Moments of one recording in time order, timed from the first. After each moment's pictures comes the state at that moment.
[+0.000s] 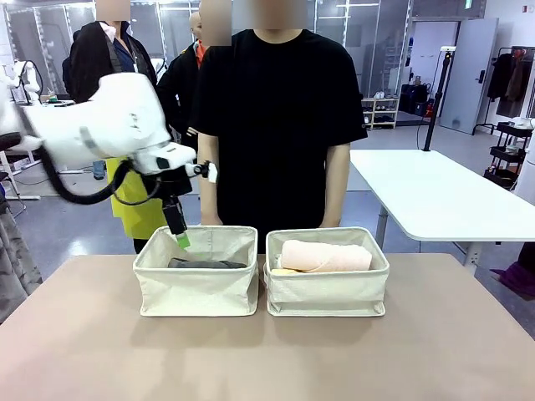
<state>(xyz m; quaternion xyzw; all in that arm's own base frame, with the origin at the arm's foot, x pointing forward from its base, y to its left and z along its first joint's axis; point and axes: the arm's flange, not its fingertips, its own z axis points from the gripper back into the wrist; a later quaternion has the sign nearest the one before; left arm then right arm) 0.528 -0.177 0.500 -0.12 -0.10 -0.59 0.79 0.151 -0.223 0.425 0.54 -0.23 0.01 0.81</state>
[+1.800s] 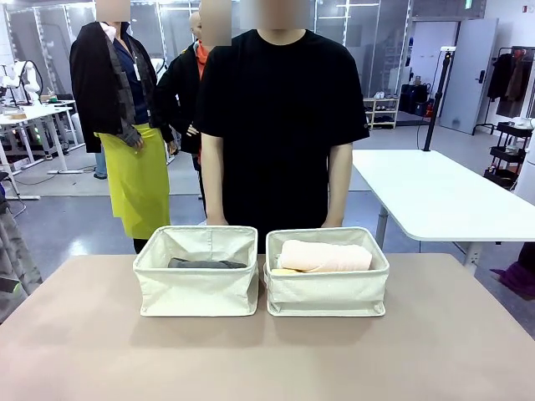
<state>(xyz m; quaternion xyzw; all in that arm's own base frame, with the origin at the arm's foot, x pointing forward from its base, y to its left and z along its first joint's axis) 0.349 0.184 0.395 -0.58 -0.23 -0.26 0.74 0.151 -0.223 0.424 0.54 -0.23 0.01 0.81</state>
